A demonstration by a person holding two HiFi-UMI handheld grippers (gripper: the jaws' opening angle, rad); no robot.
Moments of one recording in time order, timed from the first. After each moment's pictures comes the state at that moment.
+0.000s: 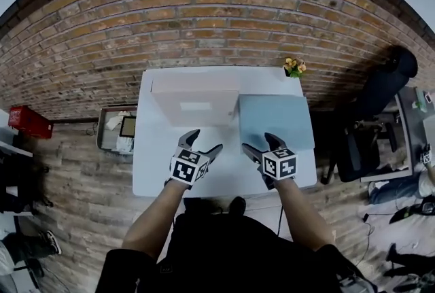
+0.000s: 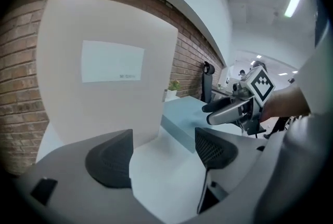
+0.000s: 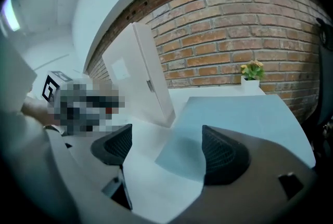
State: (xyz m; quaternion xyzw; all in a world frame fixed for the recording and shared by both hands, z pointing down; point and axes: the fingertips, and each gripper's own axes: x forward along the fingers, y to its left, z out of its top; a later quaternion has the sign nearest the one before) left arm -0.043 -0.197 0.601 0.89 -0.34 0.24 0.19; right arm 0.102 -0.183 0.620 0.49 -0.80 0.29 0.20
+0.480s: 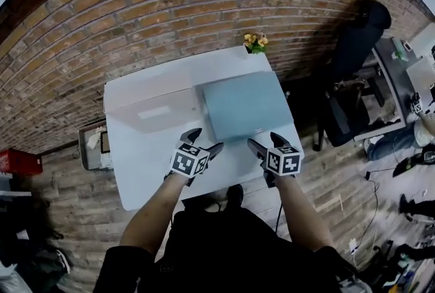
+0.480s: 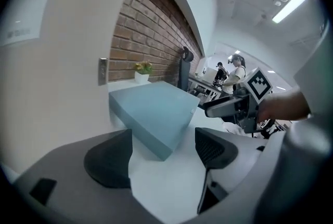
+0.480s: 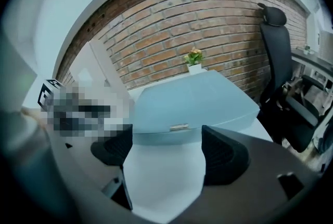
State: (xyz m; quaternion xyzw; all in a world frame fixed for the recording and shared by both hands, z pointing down) left arm 0.059 -0.172 0.646 0.91 -0.19 0.29 0.22; right arm 0.216 -0.119 0.656 0.62 -0.68 0.37 0.15
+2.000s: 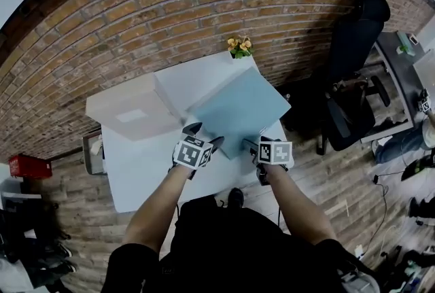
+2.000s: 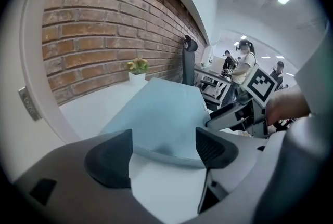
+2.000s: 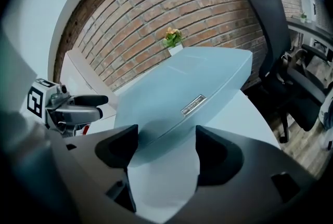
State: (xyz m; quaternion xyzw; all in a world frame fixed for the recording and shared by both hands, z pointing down) left arm 0.141 -0.195 0.649 0.89 -0.22 0.35 0.18; right arm 0.270 -0.124 0.701 0.59 -0.64 0.48 0.14
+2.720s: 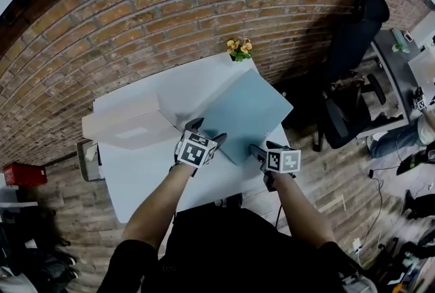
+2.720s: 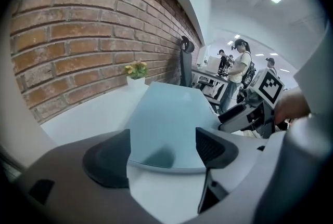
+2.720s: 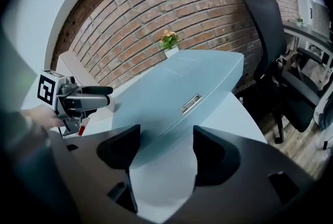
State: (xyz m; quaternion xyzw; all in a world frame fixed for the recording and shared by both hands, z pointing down) left arm 0.157 -0.228 0.649 0.91 -0.19 0.34 0.15; right arm 0.283 -0.116 0.697 0.60 -0.63 0.47 0.15
